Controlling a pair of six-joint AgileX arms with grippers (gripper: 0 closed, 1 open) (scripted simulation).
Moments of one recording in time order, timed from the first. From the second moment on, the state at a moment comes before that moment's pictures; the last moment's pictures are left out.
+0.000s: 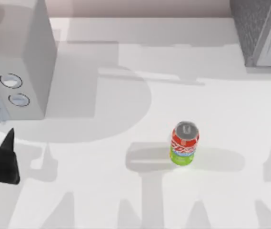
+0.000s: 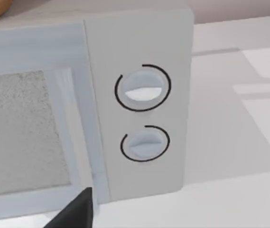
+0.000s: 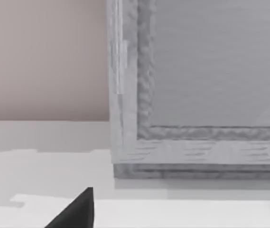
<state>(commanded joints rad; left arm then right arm) -0.15 0.32 0.21 -0.17 0.00 0.05 0.00 0.00 0.00 0.00 0.00 0.00</state>
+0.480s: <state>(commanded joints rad) -0.45 1.02 0.74 -0.57 0.01 0.12 0.00 0.00 0.00 0.00 0.00 0.00</state>
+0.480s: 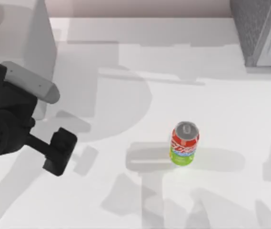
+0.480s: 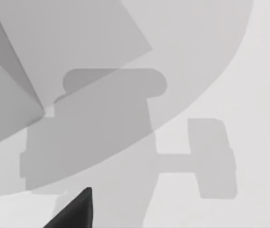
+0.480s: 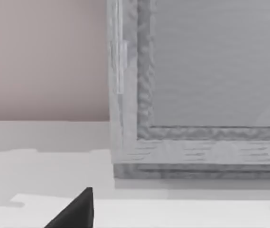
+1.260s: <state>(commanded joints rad) -0.82 2.08 1.82 -1.24 0.01 0.09 0.00 0.00 0.00 0.00 0.00 0.00</state>
